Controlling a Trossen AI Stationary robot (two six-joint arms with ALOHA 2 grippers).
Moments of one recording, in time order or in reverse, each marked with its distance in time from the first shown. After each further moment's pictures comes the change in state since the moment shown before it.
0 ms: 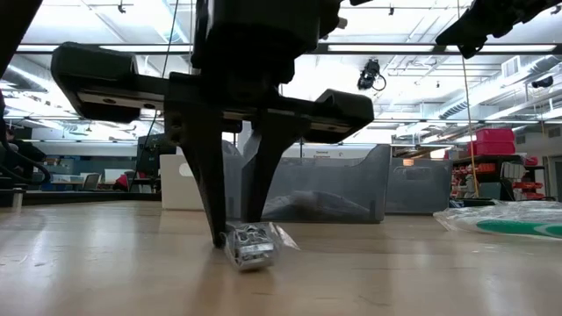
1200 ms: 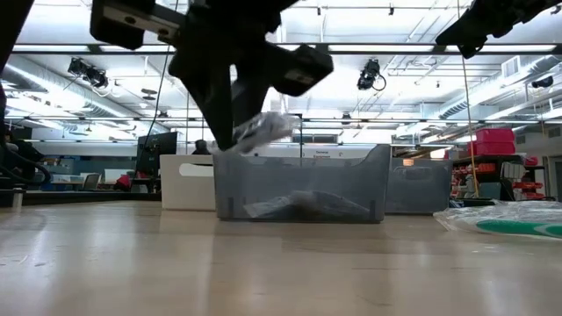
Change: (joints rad) left arm 0.058 -0.206 -0.098 -0.028 0.003 -0.213; right arm 0.000 0.000 0.000 0.000 0.000 0.000
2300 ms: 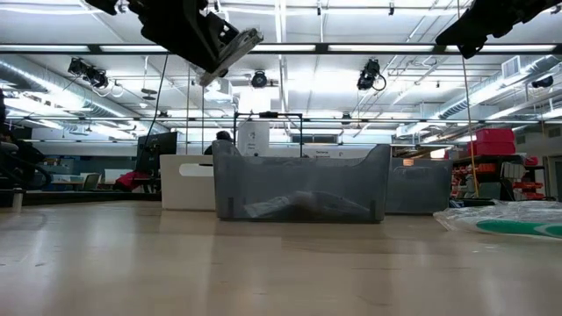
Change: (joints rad) left arm 0.129 -0.648 -0.619 0.445 -0.091 -0.343; right arm 0.000 0.000 0.000 0.000 0.000 0.000
